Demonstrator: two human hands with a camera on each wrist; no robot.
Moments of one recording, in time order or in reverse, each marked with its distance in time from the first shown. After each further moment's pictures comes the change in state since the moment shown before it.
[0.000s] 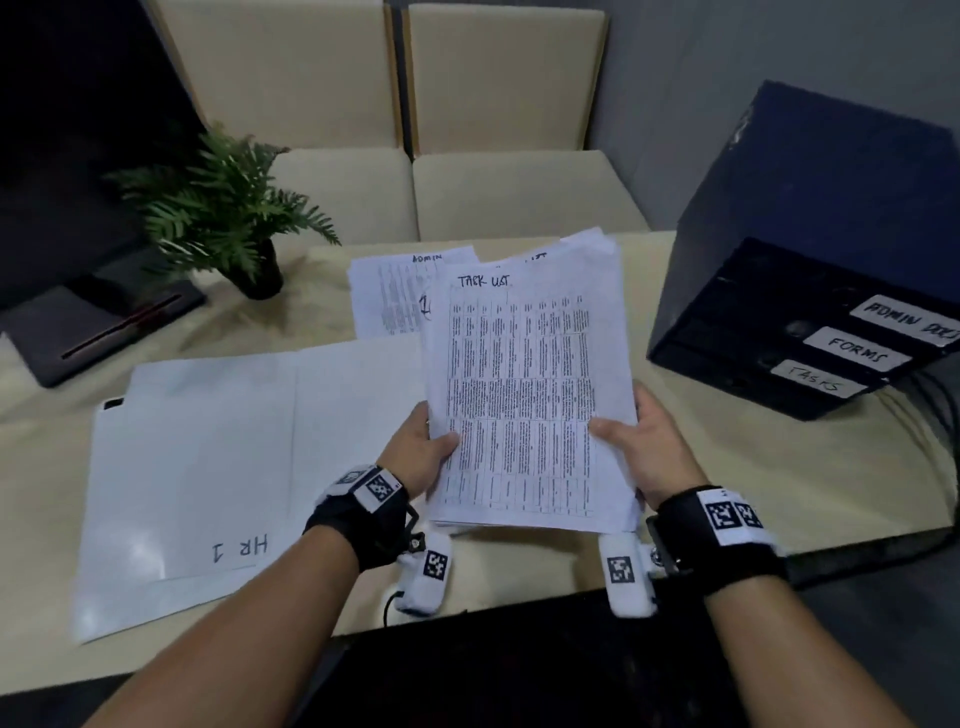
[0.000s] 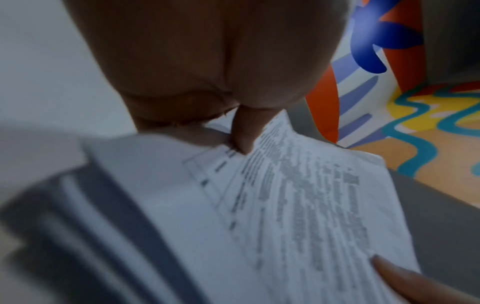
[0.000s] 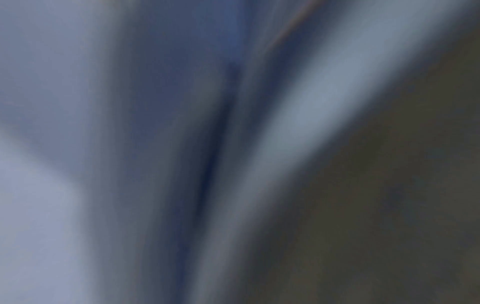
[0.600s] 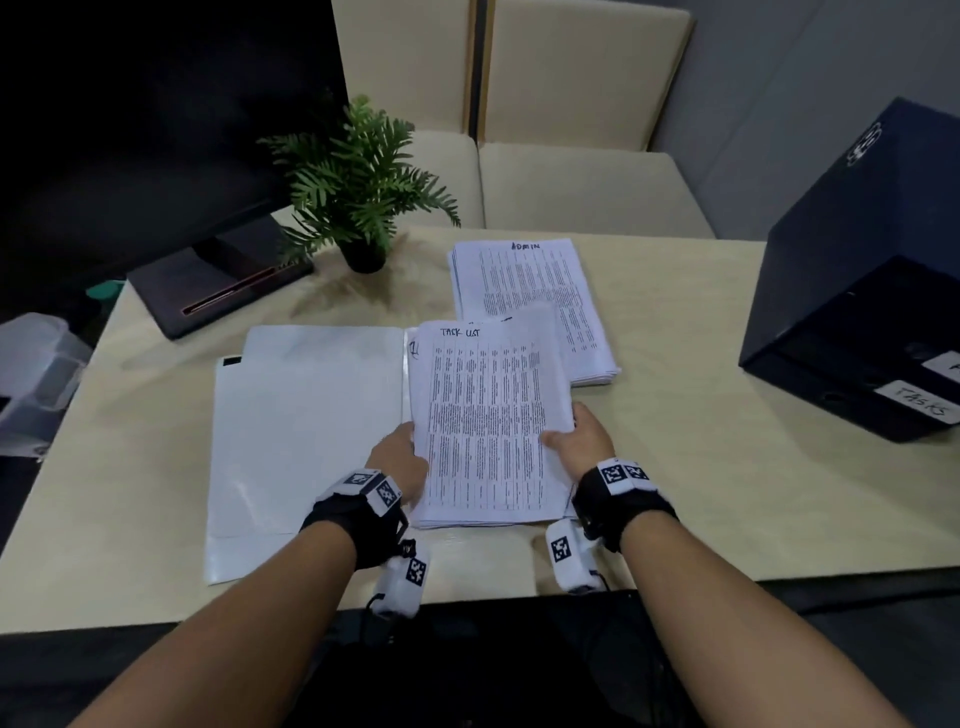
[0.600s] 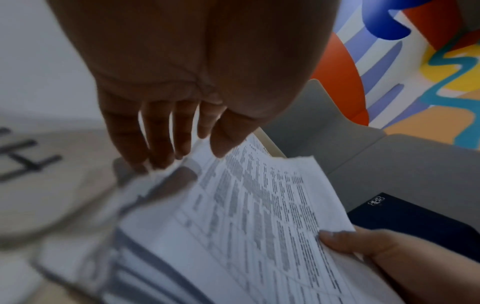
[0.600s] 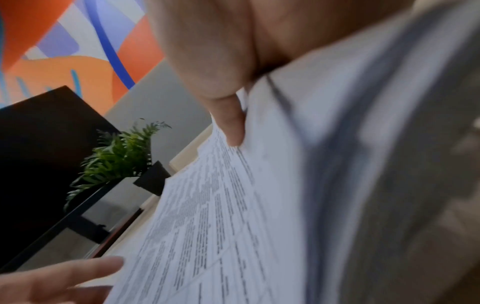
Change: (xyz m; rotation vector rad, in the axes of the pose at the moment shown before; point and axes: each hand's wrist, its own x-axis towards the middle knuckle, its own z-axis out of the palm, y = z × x) left_hand -0.029 -0.081 -0.127 0.390 0.153 -0.289; right_hand 0.031 0.057 0.180 -0.397 0.001 0.161
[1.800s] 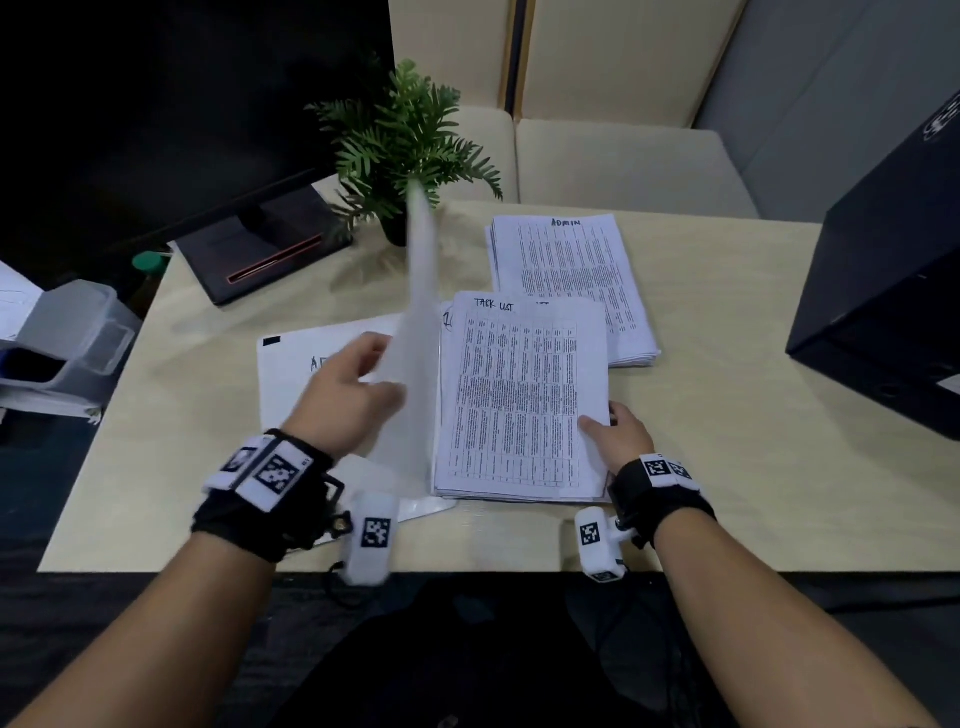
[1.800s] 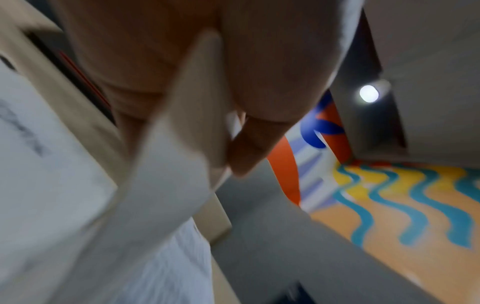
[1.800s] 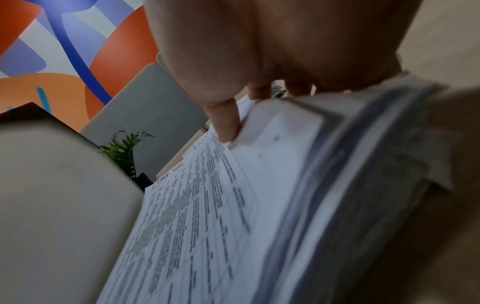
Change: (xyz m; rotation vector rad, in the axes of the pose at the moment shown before) left_hand -0.081 0.003 -0.105 -0.580 0.096 0.345; right_hand 0.003 0.024 0.008 -0.042 0.034 0.087
